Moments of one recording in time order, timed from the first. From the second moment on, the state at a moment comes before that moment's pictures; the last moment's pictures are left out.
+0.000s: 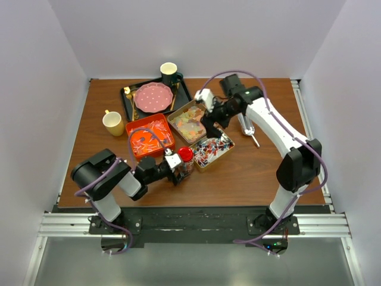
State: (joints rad) left arm -0.66 1.70 0.21 1.25 0.35 0.18; right arm 0.47 1.77 1.71 -1.01 -0.46 -0.60
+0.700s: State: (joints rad) left arm -0.65 1.74 0.20 1.32 0.42 0.19; right arm 0.77 1.88 1.73 -1.11 -0.52 -0.95
